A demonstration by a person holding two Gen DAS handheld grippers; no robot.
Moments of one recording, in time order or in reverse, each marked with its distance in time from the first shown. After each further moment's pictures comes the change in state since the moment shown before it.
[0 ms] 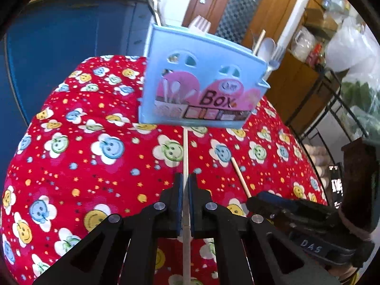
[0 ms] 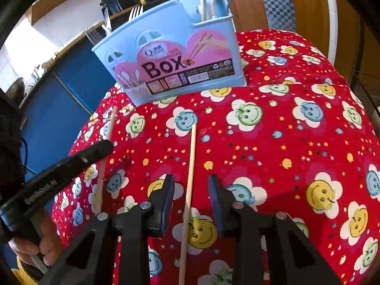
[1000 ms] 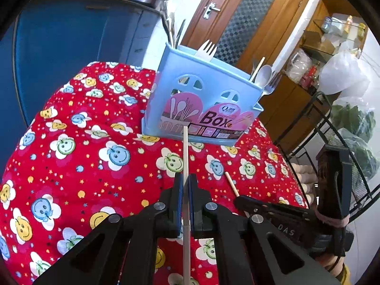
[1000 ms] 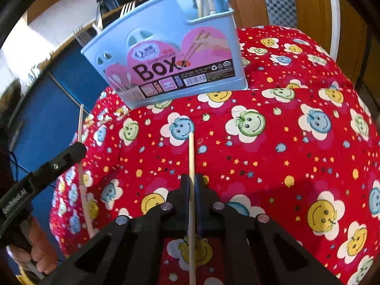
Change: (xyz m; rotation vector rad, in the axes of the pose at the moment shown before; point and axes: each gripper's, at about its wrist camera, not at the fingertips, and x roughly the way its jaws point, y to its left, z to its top) left arm -0.019 0.012 0.001 -0.067 -0.084 -0.081; right arm 0.009 -0.014 0.017 0.028 0.016 0.025
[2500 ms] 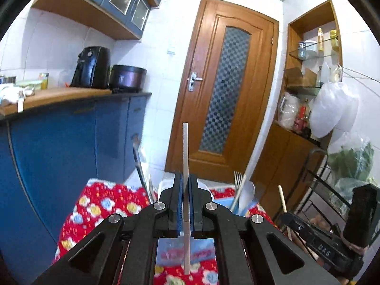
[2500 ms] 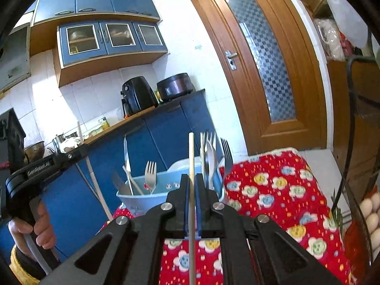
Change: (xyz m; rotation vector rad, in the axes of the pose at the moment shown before) left arm -0.058 -0.057 0.139 0.191 -0.425 0.054; right arm -0.112 0.005 0.076 -0.079 -0.632 0.050
